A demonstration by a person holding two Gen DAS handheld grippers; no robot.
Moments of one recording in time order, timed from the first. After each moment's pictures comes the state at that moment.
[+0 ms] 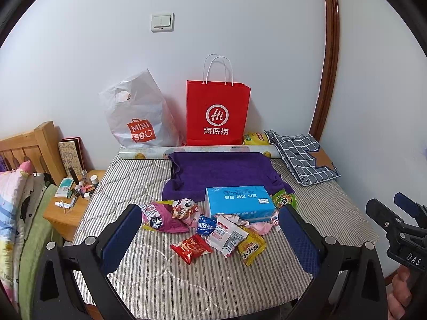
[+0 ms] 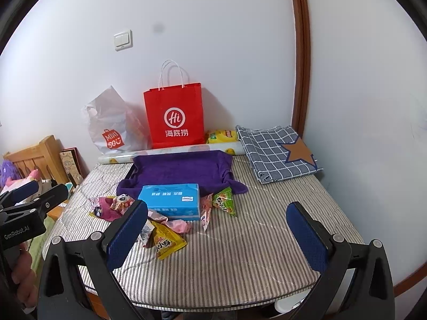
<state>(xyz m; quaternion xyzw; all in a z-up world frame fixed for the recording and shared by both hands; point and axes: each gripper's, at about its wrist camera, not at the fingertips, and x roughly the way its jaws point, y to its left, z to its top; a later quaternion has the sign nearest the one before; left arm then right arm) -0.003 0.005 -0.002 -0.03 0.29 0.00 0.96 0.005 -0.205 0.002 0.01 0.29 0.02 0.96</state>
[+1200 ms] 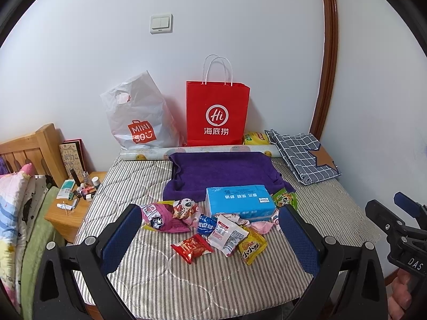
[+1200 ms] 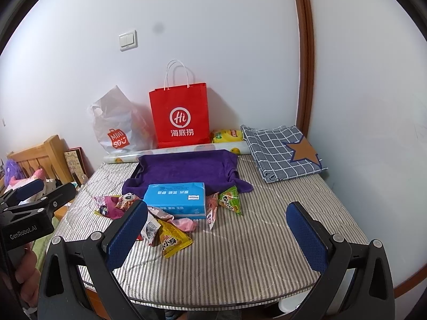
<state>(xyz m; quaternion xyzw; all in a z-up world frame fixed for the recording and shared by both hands) -0.006 0.007 -0.001 -0.03 0.29 0.00 0.96 -0.001 -0.201 0.001 0.01 0.29 0.03 0.96</state>
